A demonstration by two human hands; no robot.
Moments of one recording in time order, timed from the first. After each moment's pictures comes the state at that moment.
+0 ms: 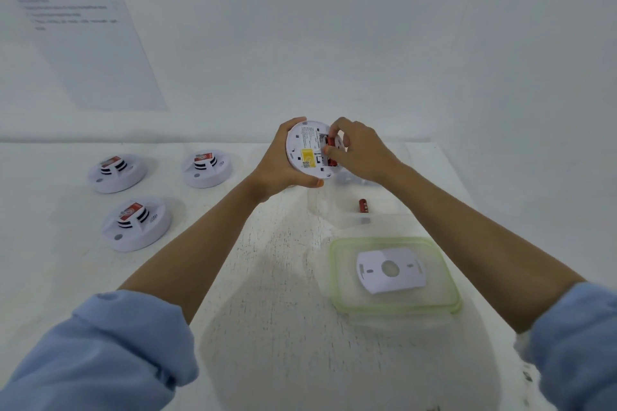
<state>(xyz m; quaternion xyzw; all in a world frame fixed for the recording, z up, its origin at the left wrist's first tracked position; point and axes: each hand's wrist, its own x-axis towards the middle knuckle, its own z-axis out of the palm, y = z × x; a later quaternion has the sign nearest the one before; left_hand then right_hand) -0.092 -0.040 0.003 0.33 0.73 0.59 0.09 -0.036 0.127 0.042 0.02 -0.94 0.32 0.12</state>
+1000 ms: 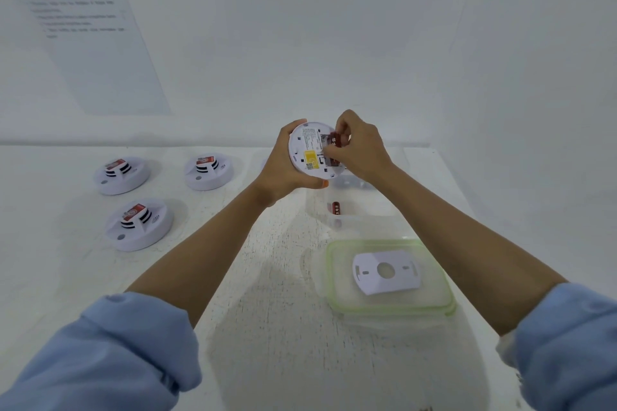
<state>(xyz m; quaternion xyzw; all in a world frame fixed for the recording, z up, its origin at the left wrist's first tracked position) -0.079 -0.031 0.007 0.32 0.71 0.62 0.07 -0.039 0.122 0.044 0.00 -0.90 0.38 0.21</state>
